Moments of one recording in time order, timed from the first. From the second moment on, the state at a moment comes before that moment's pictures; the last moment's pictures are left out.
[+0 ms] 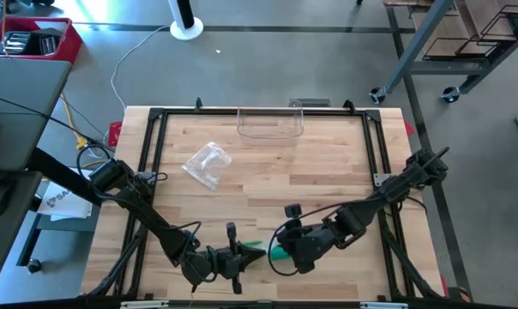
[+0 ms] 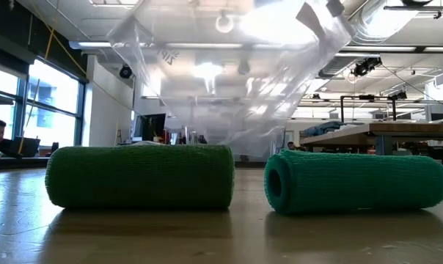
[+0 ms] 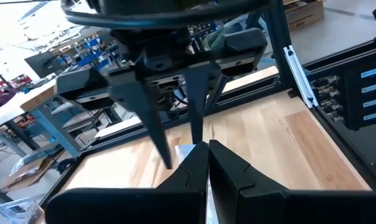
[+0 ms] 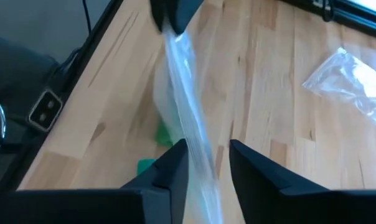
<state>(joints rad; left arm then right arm) -0.74 1.81 1.14 0.50 -0.92 0.28 0.58 1.70 1.43 -0.59 0.37 0.10</state>
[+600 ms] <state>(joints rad) -0.75 1.81 1.14 0.54 -0.94 0.33 0.59 1.67 1.43 -0.74 0.36 0.23</state>
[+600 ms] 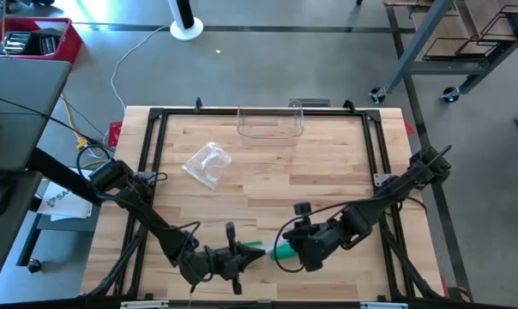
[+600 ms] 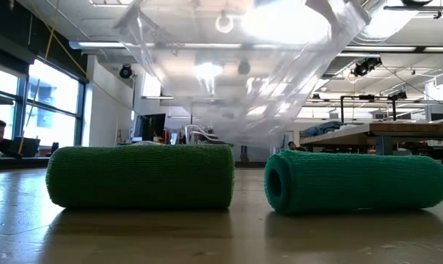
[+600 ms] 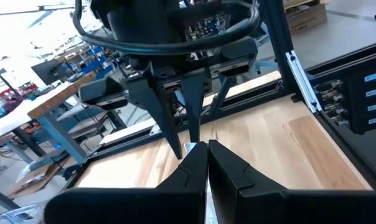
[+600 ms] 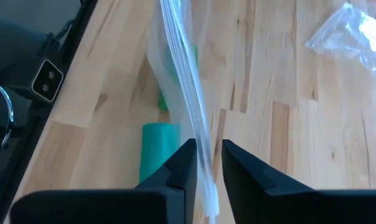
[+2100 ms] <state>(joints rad) -0.60 1.81 1.14 0.60 -0.85 0.44 0.74 1.67 1.43 -1.02 0.88 0.46</state>
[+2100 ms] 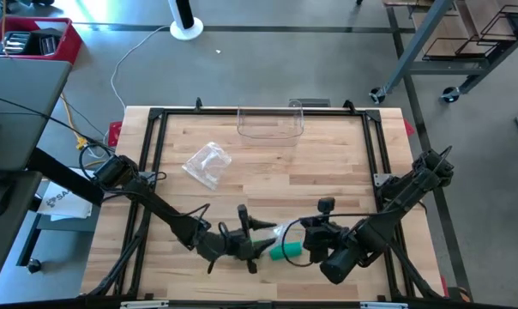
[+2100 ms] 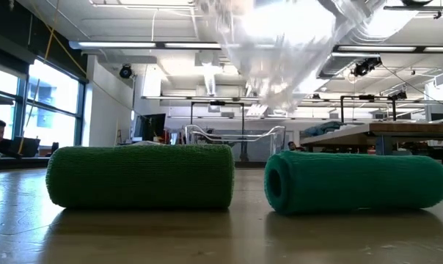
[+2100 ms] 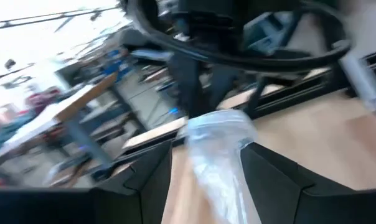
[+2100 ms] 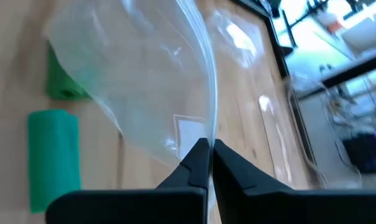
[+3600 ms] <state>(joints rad) -0.55 1.88 1.14 0.40 -0.67 0.06 0.79 1.87 1.43 -0.94 0.73 0.45</state>
